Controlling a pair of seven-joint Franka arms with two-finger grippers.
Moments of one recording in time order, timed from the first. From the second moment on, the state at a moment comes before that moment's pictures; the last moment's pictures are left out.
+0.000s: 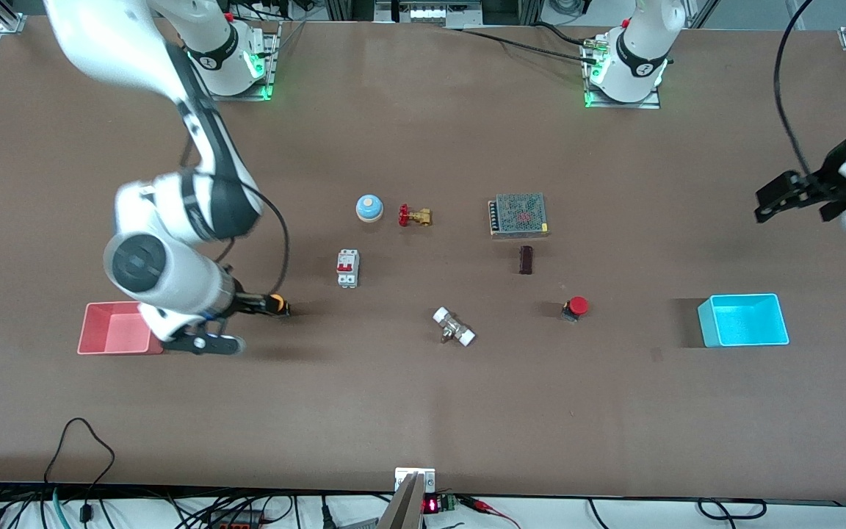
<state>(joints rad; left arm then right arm) 0.08 0.01 -0.05 -1.66 0.02 1.73 -0.01 0.35 0.57 -0.08 -1.37 0.04 1.90 0.34</state>
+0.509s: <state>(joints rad) 0.07 -0.03 -0.02 -1.68 -0.03 1.72 0.00 0.21 0.33 -0.15 -1.37 0.04 1.70 0.21</state>
